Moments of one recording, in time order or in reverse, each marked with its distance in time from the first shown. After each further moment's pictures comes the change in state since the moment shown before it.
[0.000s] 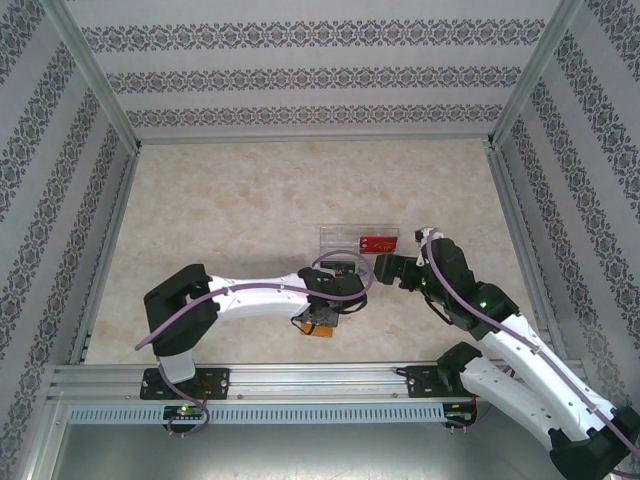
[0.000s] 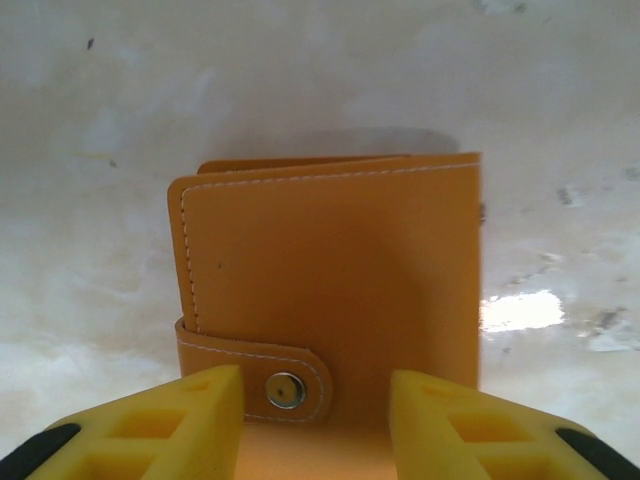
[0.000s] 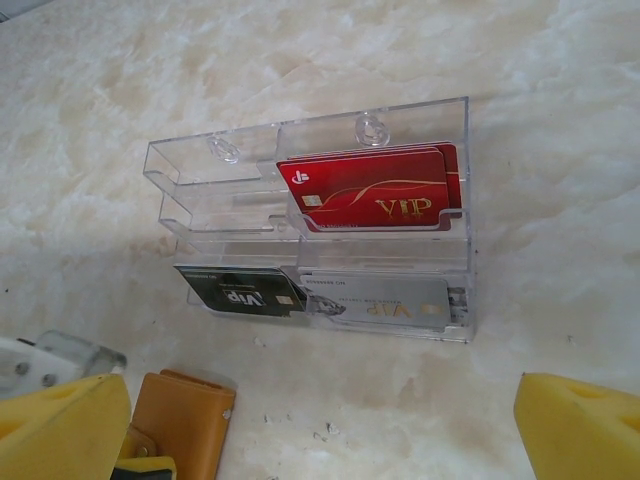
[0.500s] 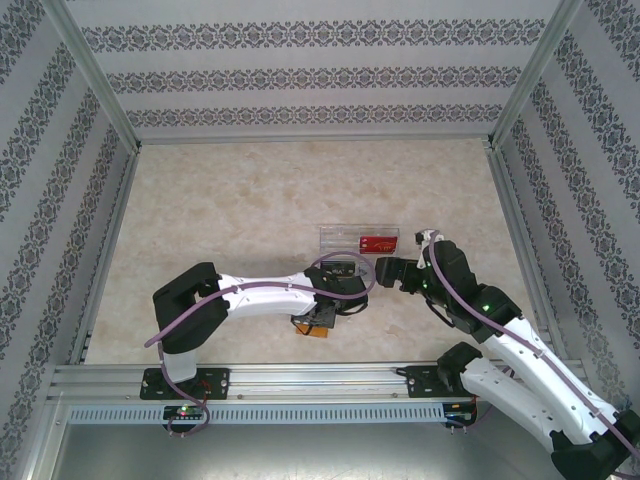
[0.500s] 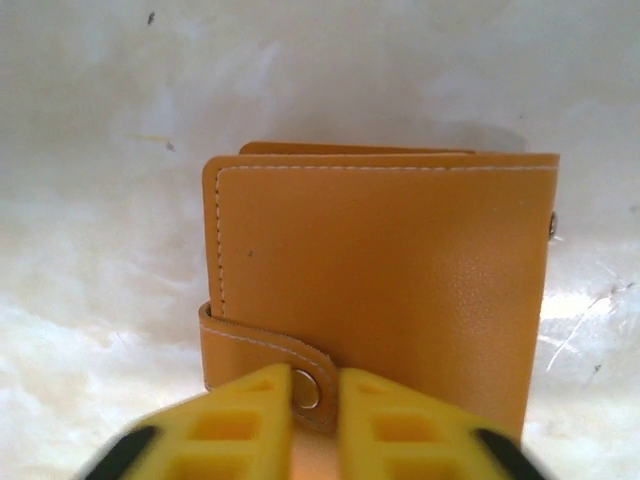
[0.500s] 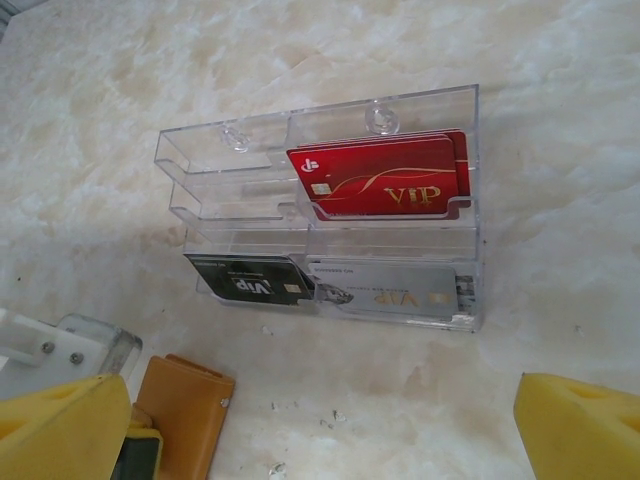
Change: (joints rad) left arm 0.001 0.033 0.025 -0.085 -0.029 -0.004; right arm 0.013 -0.014 -0.001 -0.015 -0.014 0.004
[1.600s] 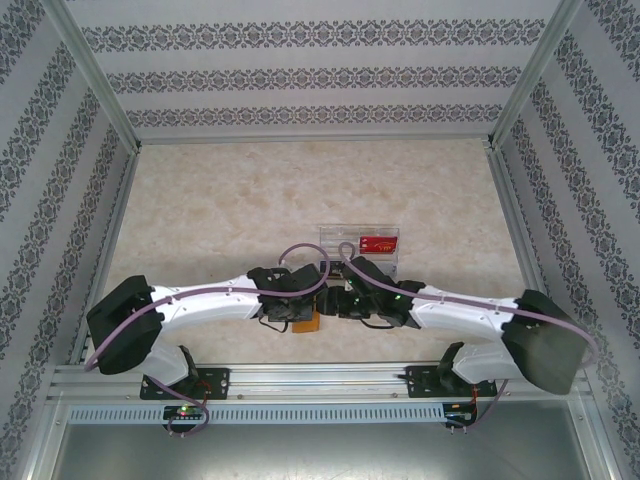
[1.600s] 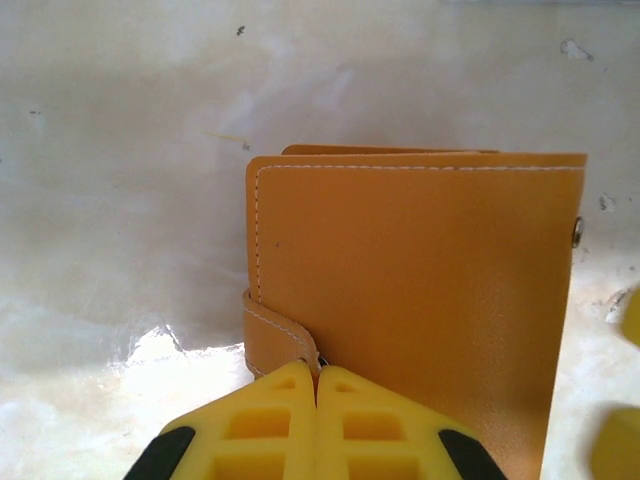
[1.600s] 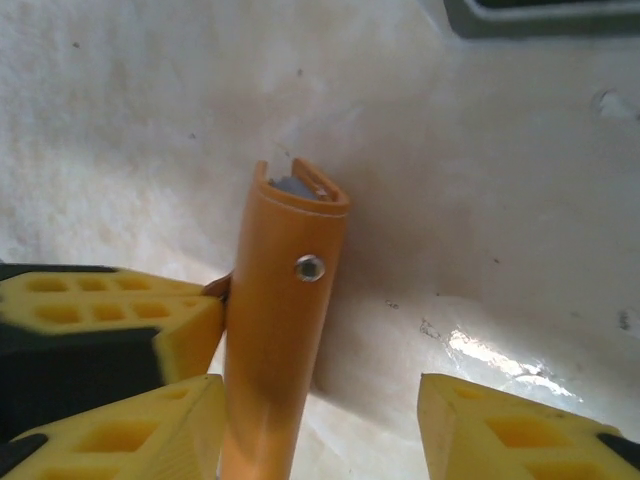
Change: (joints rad) left arm 0.123 -0.356 -0.343 0.303 0.147 0.030; right arm 0.341 0.637 -0.119 0.602 -0.285 0.370
